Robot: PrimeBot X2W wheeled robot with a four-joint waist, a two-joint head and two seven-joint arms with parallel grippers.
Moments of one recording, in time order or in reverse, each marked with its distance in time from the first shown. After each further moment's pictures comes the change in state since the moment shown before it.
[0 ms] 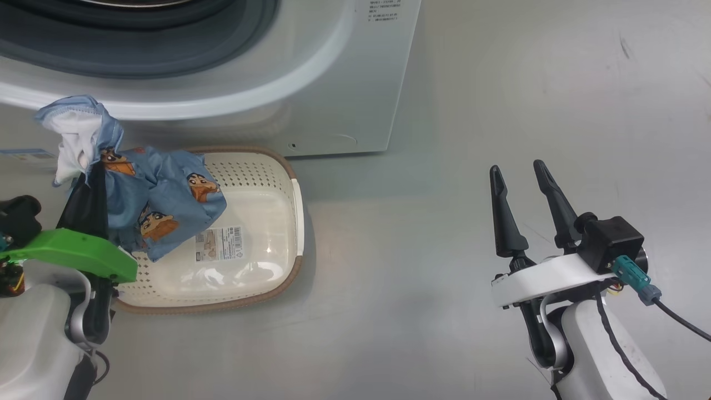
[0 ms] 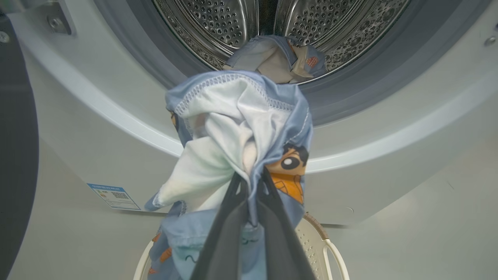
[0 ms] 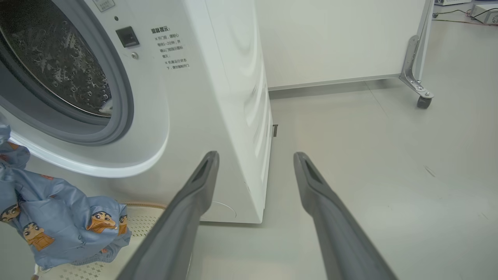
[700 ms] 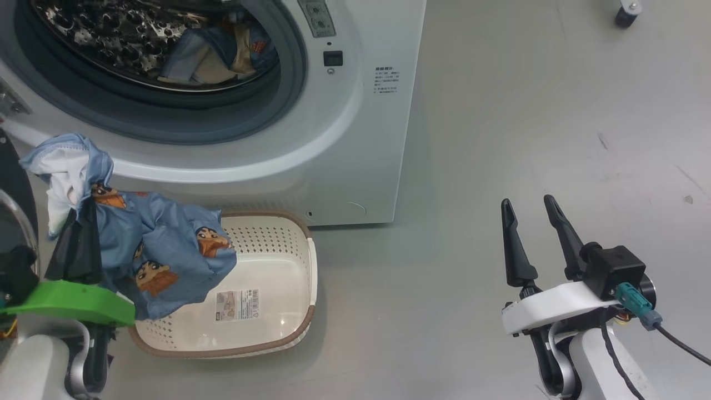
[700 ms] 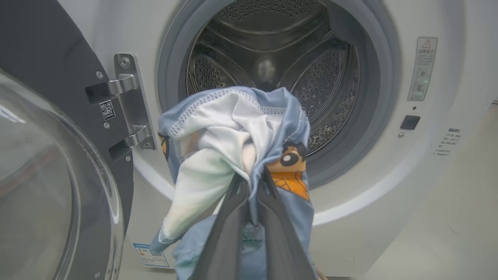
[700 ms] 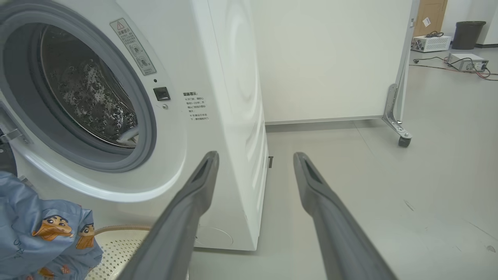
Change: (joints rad) left arm 0.231 -0.030 0.188 -0.239 0.183 0.012 0.000; right arm 0.086 -0.013 -0.024 0.022 -0.010 0.015 0.000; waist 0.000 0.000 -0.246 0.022
